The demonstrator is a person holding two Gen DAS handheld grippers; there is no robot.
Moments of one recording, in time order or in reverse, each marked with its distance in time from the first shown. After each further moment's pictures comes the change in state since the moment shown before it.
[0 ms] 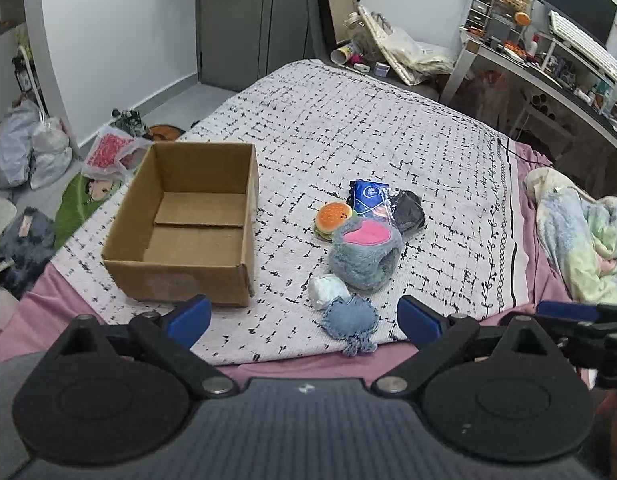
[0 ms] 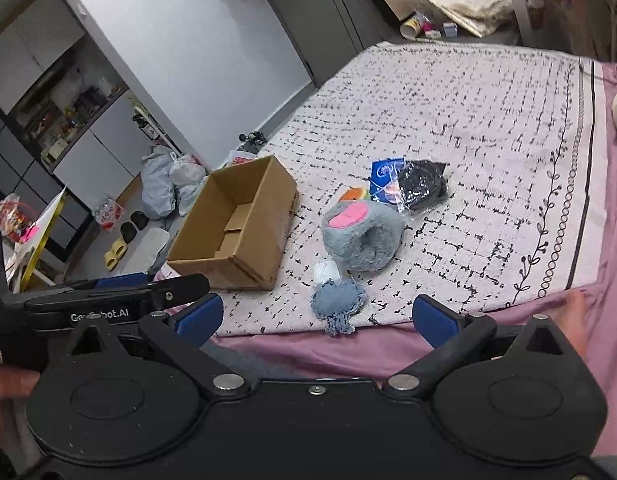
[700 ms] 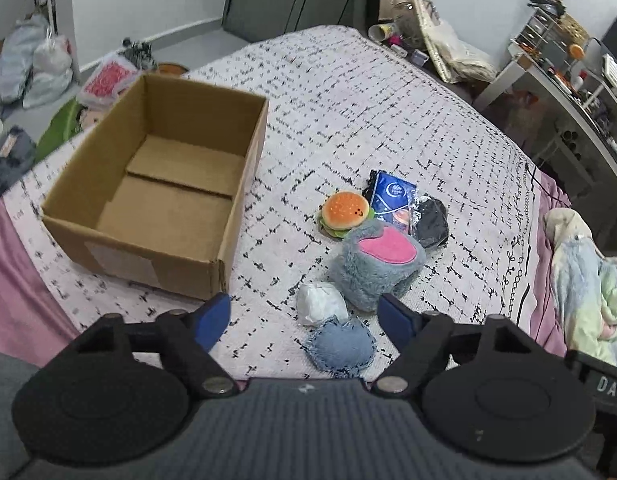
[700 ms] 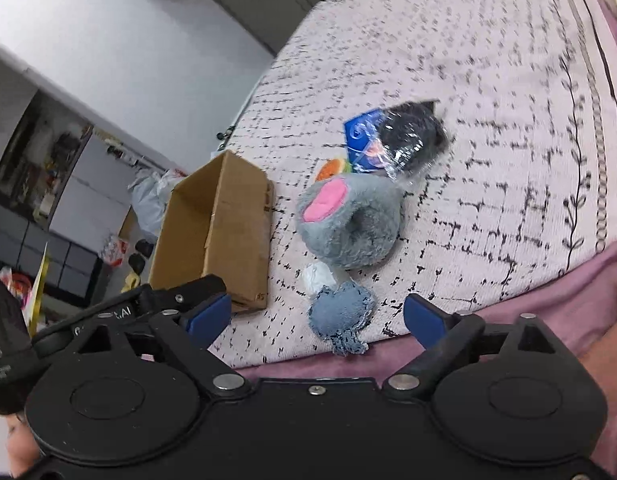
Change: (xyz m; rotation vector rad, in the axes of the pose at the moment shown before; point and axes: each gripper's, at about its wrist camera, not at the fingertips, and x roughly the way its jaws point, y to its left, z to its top) left arm 0.080 0.020 0.016 -0.223 0.103 -0.049; right arm 0.079 -0.041 0.007 0.292 0.070 0.051
